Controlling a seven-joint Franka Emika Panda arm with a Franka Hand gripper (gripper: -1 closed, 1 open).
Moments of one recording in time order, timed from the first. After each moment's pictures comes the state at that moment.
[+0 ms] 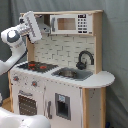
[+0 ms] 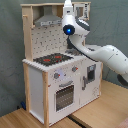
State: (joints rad) arm -1.50 -1.40 1.03 -1.48 -0.07 2.31 0.23
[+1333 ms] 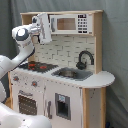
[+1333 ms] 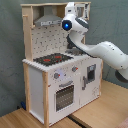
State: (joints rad) arm -1.57 -1.35 1.08 -1.47 -0.06 2.15 0.19
